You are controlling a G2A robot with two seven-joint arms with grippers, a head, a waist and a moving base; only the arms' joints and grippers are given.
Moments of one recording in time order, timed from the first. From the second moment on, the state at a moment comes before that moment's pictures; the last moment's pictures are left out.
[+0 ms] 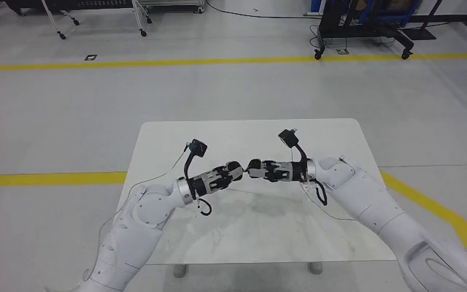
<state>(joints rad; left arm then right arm) 1.23 -1.20 -1.11 -1.54 0.21 -0.51 -0.64 -0.80 -1.02 0.60 -1.07 0.40 -1.01 0.81</state>
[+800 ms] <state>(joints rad) 1.22 -1.18 -1.10 -1.54 0.20 -0.52 -0.69 -0.73 -0.96 0.47 -1.08 0.52 -1.01 0.81</state>
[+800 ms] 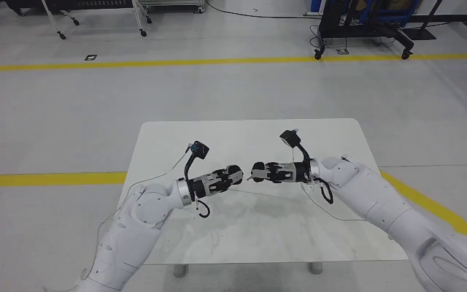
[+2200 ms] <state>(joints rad) 1.22 -1.18 -1.08 -1.54 0.12 -0.55 -0.62 -0.73 -1.03 0.48 -1.04 0.63 -1.01 0.81</state>
